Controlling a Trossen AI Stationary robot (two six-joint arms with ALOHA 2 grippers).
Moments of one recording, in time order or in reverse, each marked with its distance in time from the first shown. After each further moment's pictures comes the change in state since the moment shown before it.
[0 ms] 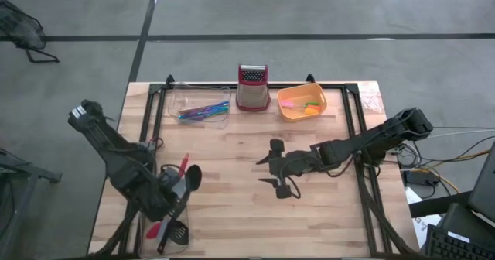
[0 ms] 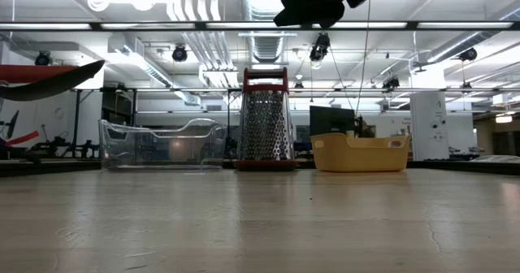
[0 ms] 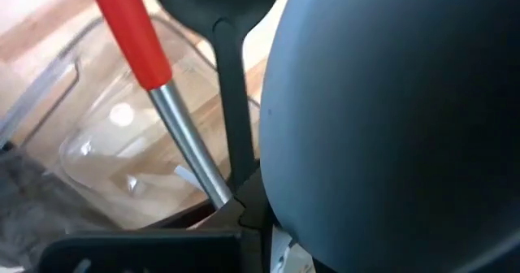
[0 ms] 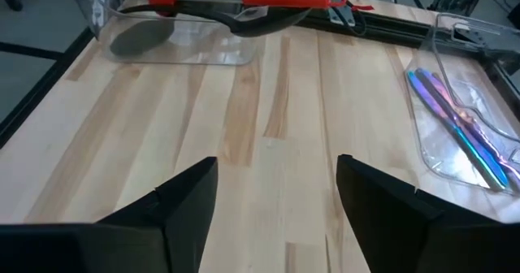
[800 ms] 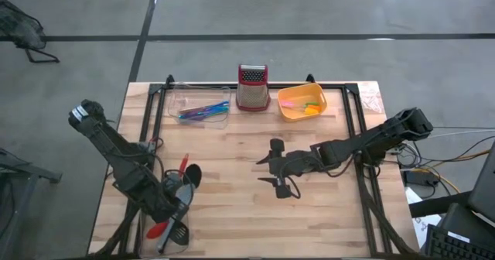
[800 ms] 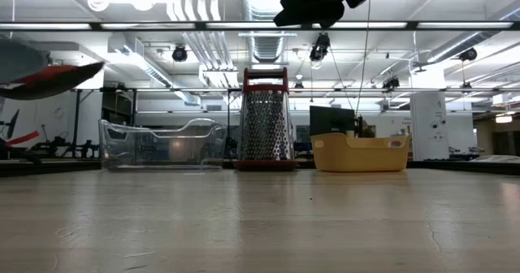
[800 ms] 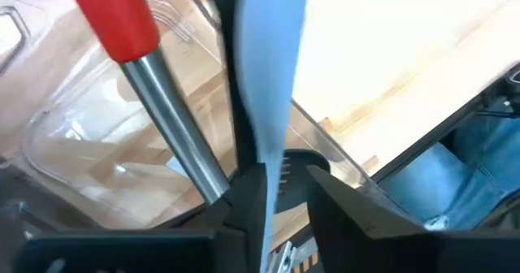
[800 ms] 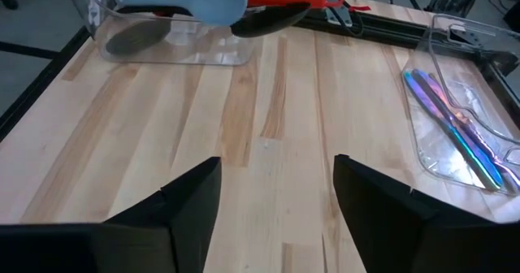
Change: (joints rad) left arm 0.001 0.000 -0.170 0.185 0.078 -0.034; right arm 0.000 0.000 0.000 0.001 0.008 -0.005
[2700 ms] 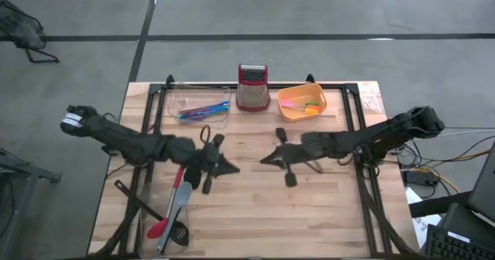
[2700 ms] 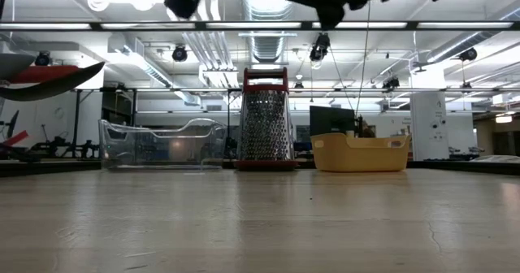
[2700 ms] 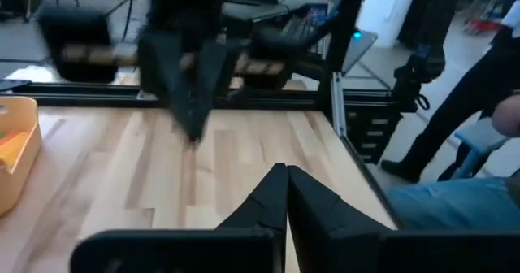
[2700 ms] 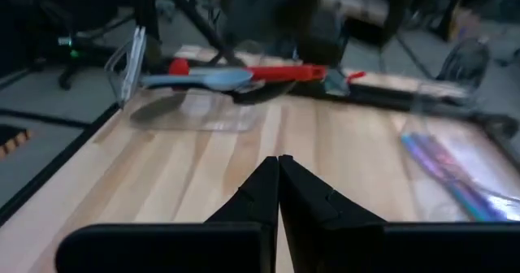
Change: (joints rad) left arm 0.525 -0.054 -0.188 1.149 -0.068 1.660; right arm -0.125 -0.124 -0.186 0.308 -0.210 -0.053
